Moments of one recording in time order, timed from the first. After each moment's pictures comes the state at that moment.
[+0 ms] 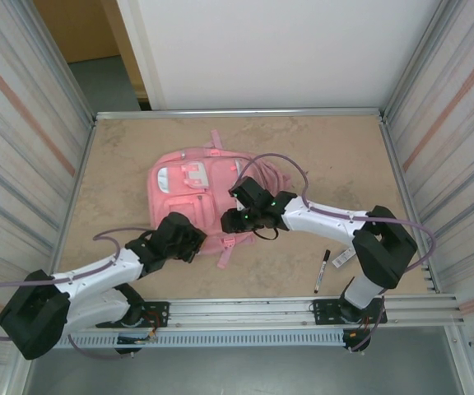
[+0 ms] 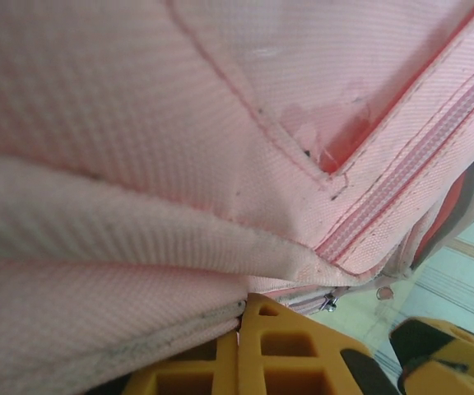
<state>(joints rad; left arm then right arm) -0.73 1.06 0.37 -0.09 0.04 -1.59 0.89 1.63 1.07 -0.40 -0.15 0.66</state>
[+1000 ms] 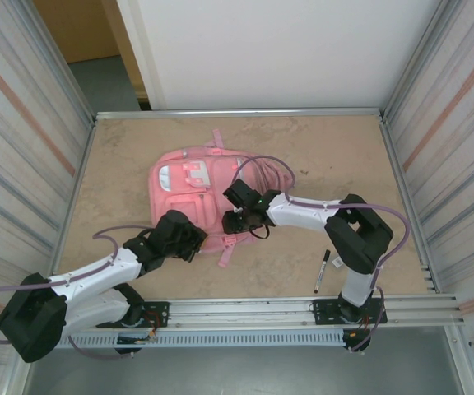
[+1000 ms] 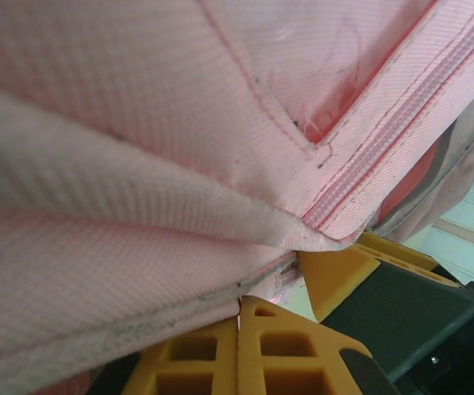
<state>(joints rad) -0.71 1.03 0.39 -0.12 0.09 -1.58 0.88 1.80 1.13 -0.42 -0.08 0.60</state>
